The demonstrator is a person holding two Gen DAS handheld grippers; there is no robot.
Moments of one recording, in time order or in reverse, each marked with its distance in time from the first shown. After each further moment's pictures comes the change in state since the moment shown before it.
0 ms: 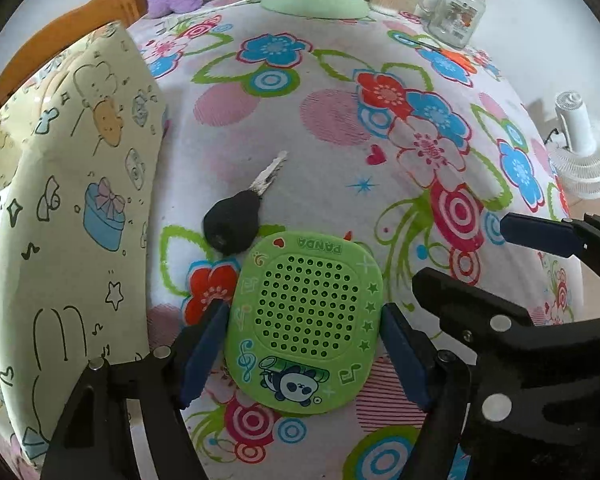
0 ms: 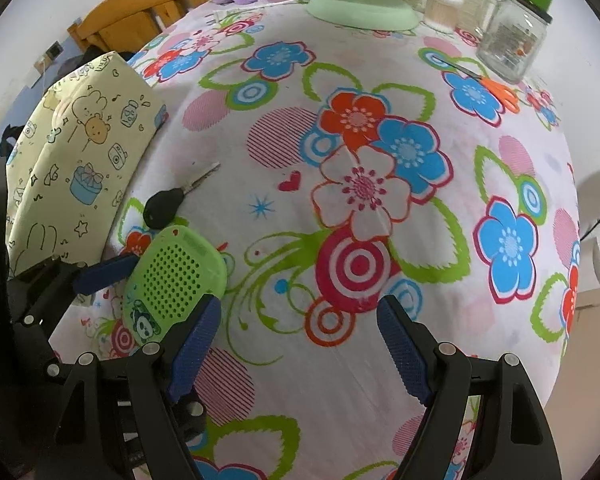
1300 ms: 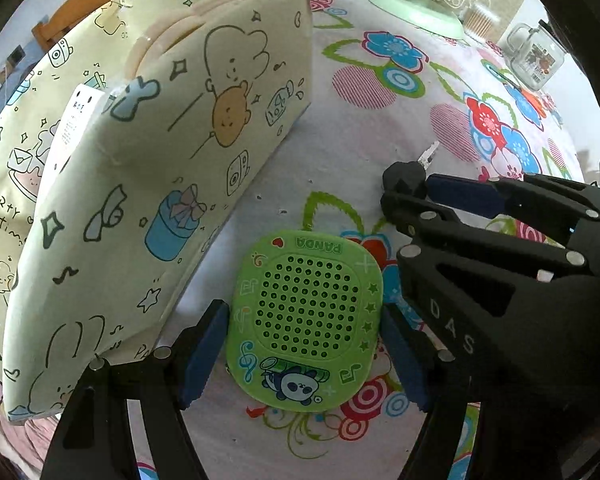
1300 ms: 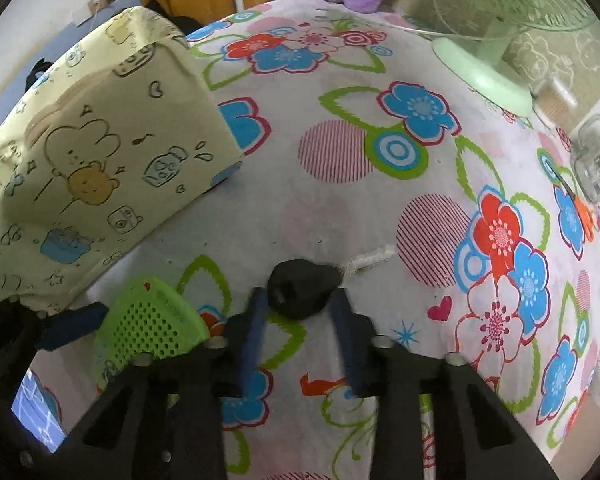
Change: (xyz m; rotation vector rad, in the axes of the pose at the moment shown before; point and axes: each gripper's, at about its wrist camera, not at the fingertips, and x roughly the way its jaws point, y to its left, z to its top) left arm -0.006 0.068 -0.014 -0.202 0.043 0.059; right arm 0.053 0.096 0.061 -0.255 -0.030 -0.006
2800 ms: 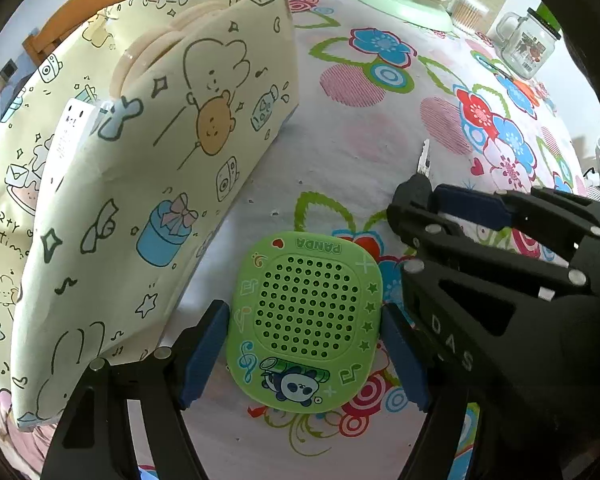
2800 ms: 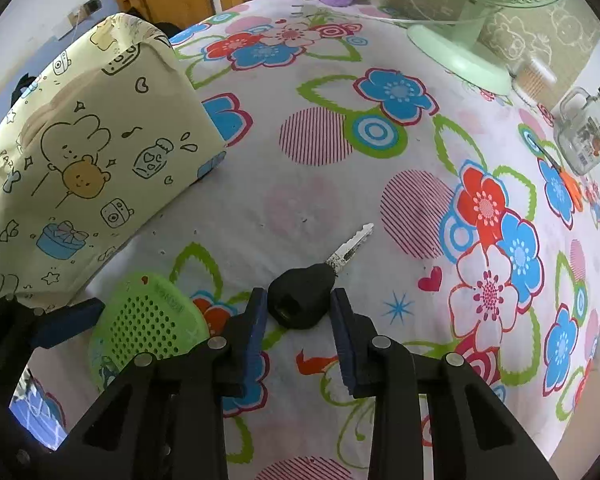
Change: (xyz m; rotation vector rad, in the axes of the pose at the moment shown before) left arm -0.003 0.003 0.007 0.046 0.002 0.005; right arm -0.006 -0.001 -0.012 0.079 0.002 -0.024
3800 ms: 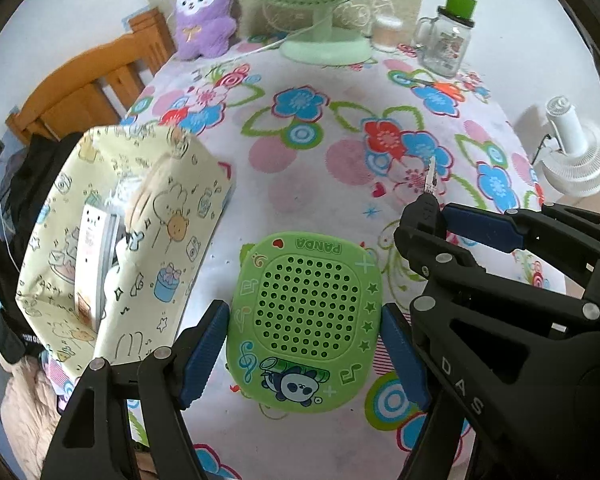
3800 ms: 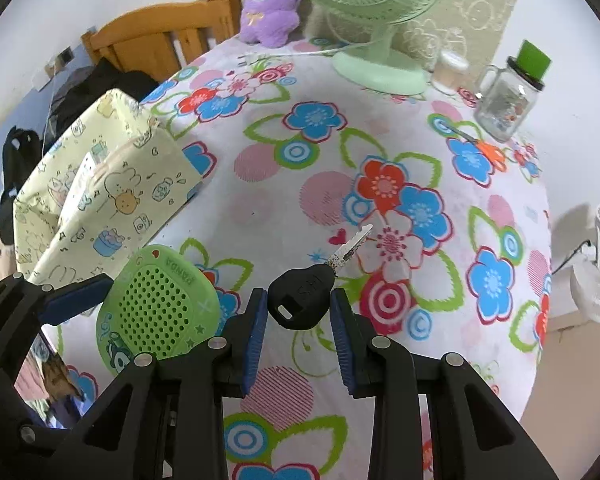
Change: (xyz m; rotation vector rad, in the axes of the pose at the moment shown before) left arm -0.076 -0.057 -0.005 0.202 -0.121 0.006; right arm -0.103 -0.034 -0.045 0.169 -0.092 -0.061
